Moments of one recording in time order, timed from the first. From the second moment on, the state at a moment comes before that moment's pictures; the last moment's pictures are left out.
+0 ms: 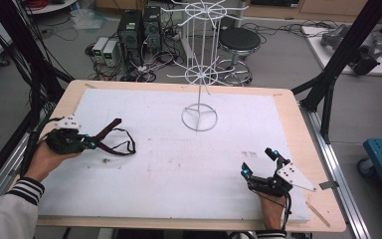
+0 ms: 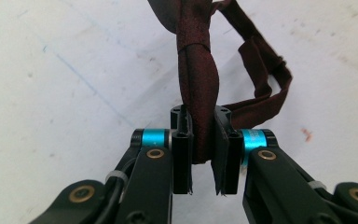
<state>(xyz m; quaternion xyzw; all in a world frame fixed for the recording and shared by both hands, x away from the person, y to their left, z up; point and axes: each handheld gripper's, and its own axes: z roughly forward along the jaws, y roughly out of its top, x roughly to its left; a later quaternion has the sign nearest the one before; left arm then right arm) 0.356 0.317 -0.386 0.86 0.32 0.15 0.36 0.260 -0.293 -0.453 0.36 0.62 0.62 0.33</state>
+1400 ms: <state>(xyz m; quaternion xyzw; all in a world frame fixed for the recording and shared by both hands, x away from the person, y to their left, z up) 0.342 0.202 -0.346 0.85 0.16 0.07 0.50 0.304 -0.234 -0.348 0.19 0.73 0.63 0.19</state>
